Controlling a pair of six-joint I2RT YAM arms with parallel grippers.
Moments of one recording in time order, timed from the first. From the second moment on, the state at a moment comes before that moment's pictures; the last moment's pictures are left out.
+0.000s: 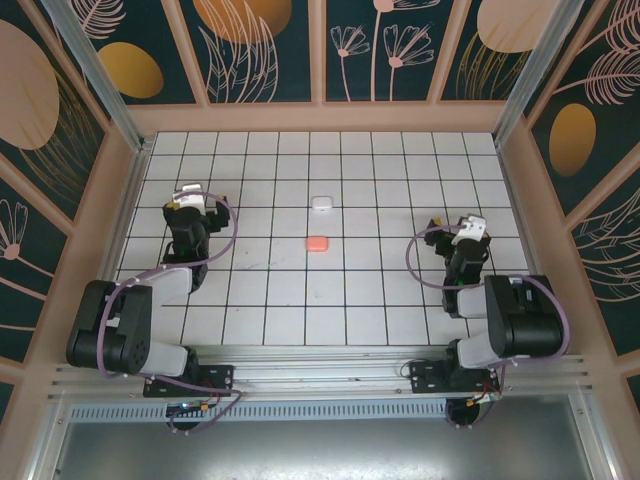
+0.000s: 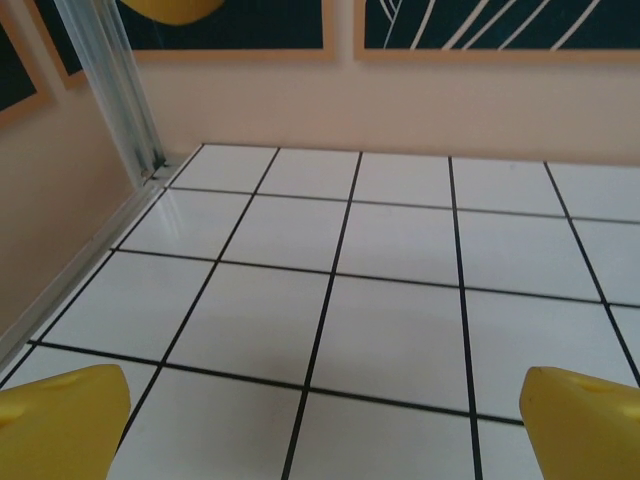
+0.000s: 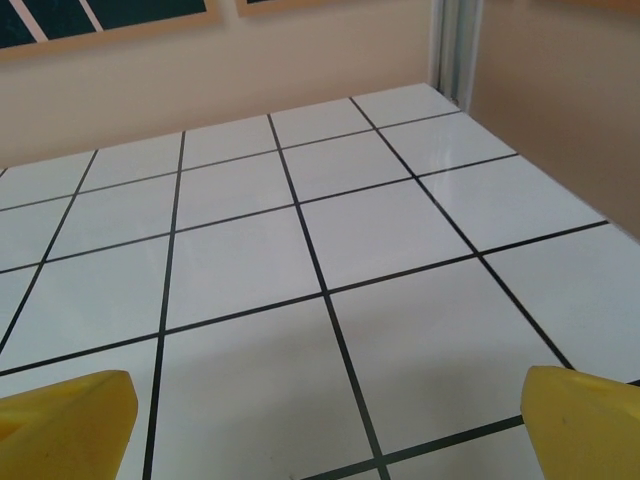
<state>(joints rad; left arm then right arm) -0.13 1.42 0.49 0.68 -0.29 -0.07 0.00 1.48 0.18 1.08 0.17 0.15</state>
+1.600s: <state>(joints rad) -0.06 1.52 0.20 1.19 -0.22 -0.04 0.00 1.54 0.20 1.15 0.14 0.14</state>
